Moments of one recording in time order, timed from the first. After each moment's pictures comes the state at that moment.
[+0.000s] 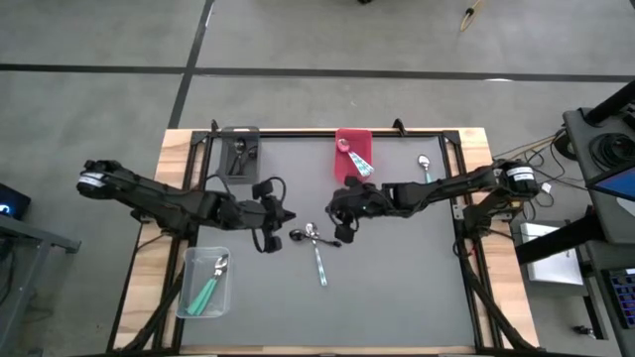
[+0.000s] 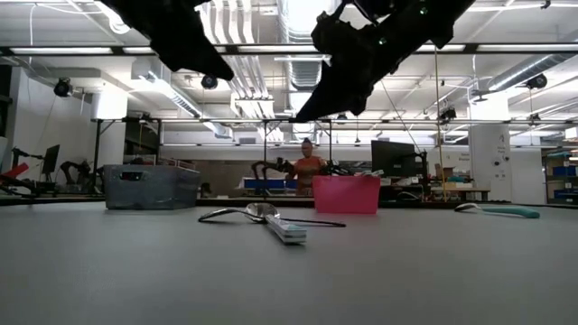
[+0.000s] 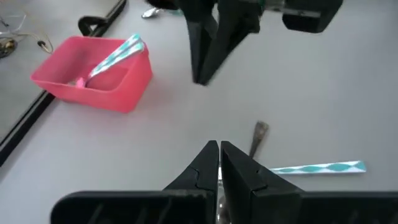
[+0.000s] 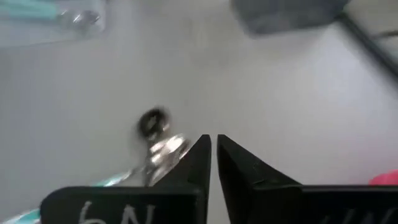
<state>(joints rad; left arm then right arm) -0.21 1.22 0.82 -0.23 -0.41 -0.17 0.01 1.60 1.01 -0.03 0.15 0.12</state>
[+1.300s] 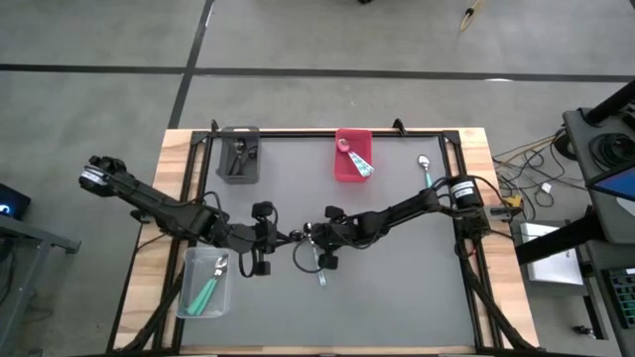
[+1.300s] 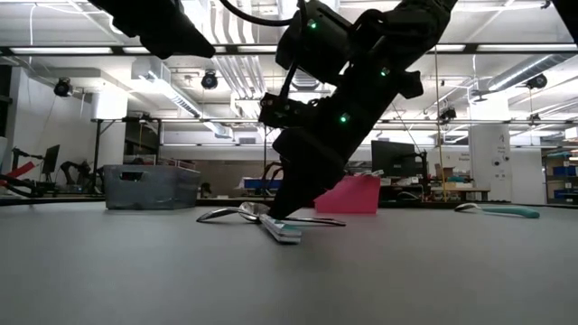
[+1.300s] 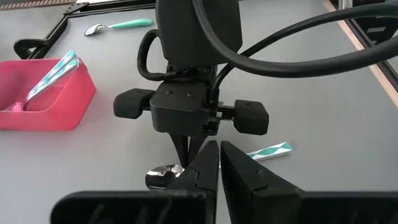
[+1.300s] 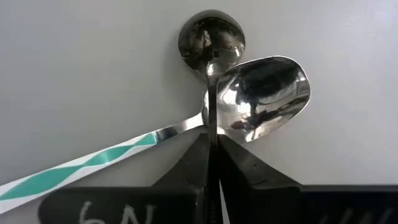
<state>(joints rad) -0.40 1.22 0.79 -0.17 -0.41 -0.16 0.12 2.06 1.21 -0.10 0.21 0.17</state>
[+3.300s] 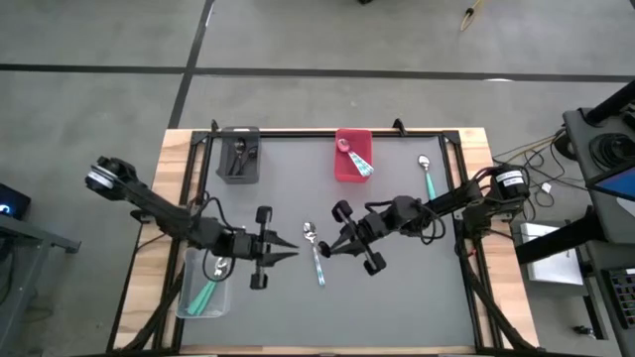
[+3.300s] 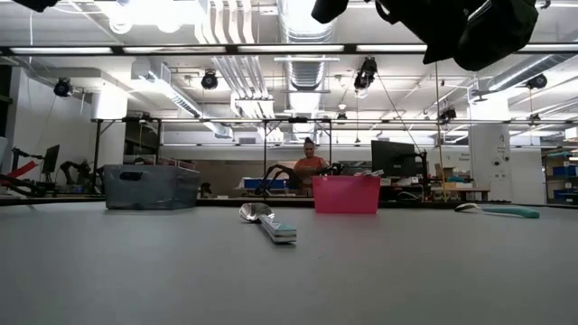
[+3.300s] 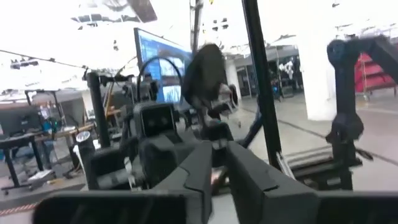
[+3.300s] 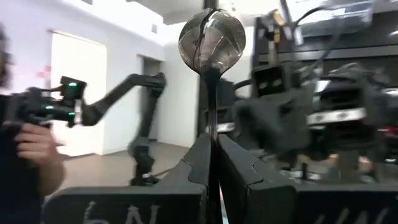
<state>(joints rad) -0.48 1.31 0.59 1.00 -0.35 0.27 0.14 1.69 0.75 1.34 -0.39 0.07</state>
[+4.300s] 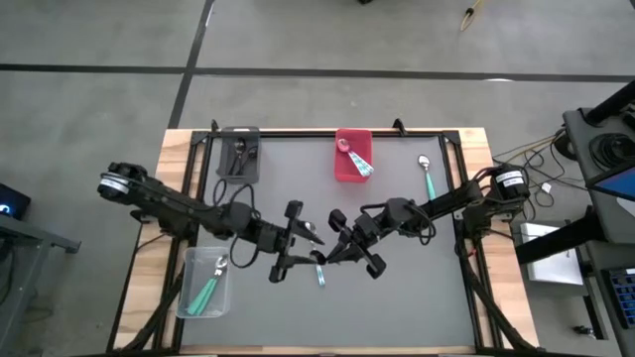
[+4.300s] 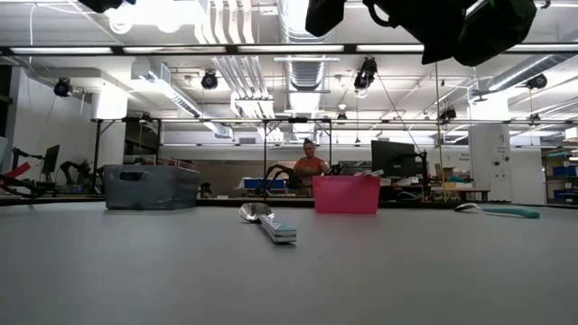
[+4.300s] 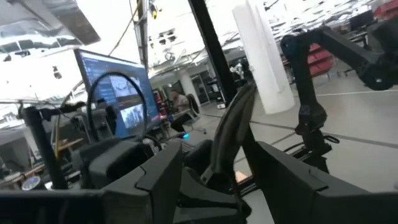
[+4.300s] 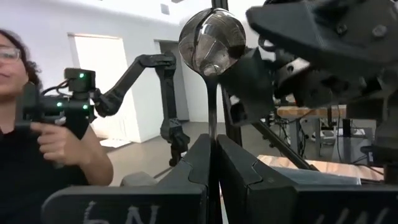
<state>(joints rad) -0.27 1.45 0.78 0.92 0.10 0.35 0.15 1.69 0.77 1.21 -0.47 0.24</state>
